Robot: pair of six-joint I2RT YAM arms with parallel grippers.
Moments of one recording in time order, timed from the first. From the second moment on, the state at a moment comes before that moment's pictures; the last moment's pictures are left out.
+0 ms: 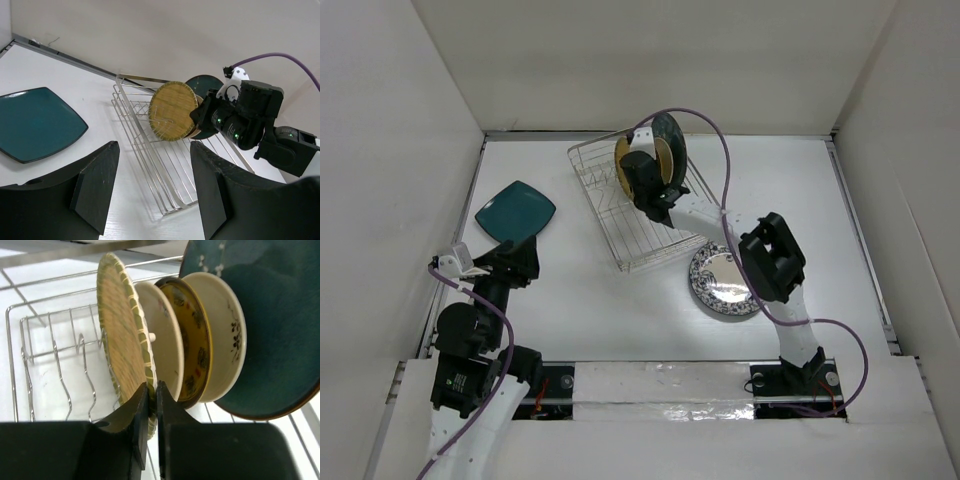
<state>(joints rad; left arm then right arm) -0.28 0.14 0.61 -0.33 -0.22 -0.48 0.77 2.14 1.77 -0.02 0.68 0.16</state>
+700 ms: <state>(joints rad) -0.28 0.09 0.61 -0.33 -0.18 -0.47 0.67 1.39 1.05 0.13 0.49 0.44</state>
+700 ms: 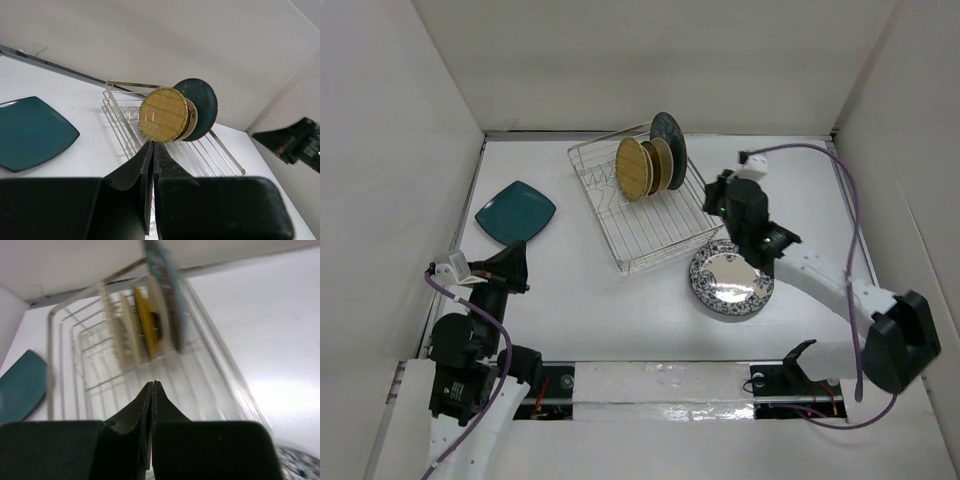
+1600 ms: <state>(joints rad) -0.32 0.02 0.61 -0.33 -0.14 -0.47 0.11 1.04 0.52 -0.34 0.28 0.76</state>
